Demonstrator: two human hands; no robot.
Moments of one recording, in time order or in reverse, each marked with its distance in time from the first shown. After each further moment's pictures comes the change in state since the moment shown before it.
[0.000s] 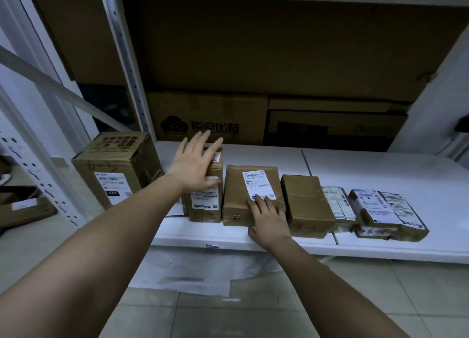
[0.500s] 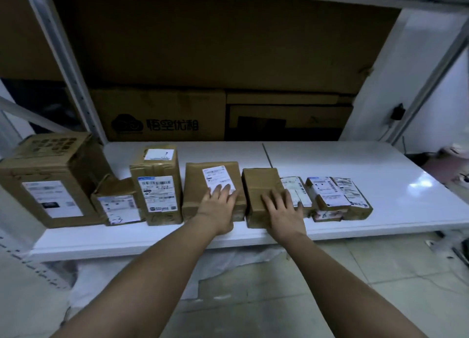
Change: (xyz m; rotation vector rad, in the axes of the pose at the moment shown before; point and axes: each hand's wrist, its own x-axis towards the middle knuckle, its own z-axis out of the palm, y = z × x) left_hand 0.001 0.161 0.061 -0.048 -0.364 0.184; right_hand -0.047 0.105 -0.005 -0.101 -0.039 0.289
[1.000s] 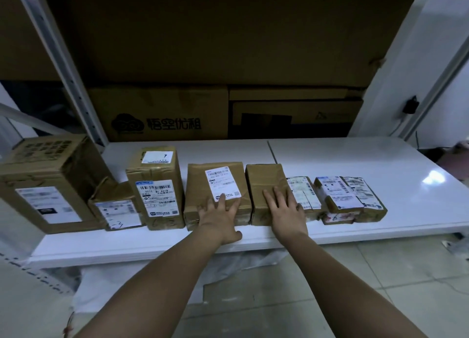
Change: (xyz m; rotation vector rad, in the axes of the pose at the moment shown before) left_hand 0.013 0.003 0.018 -0.216 -0.199 -0.134; right_hand 0.029 -0.006 0.015 0.043 0.021 0.015
